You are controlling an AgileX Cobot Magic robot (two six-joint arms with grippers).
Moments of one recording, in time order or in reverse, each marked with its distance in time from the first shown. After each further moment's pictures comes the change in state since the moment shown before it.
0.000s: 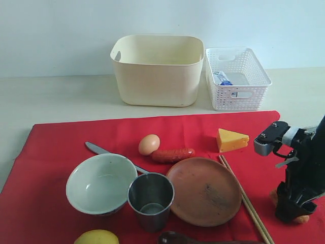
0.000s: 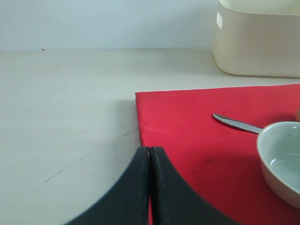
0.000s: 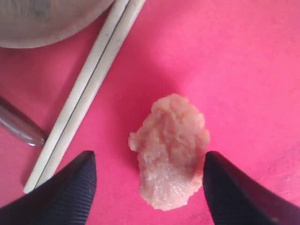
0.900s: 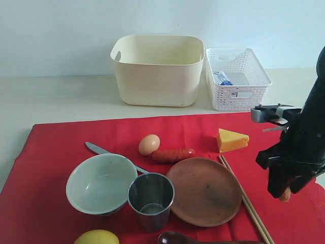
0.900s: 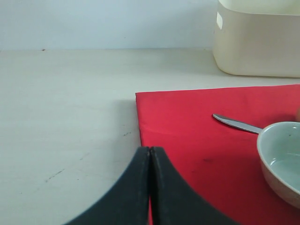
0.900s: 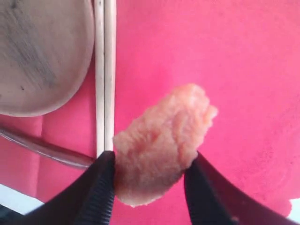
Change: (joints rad) left arm 0.000 0.000 0.000 0.000 0.000 0.000; right arm 0.000 0.072 -0.213 0.018 0.247 0.443
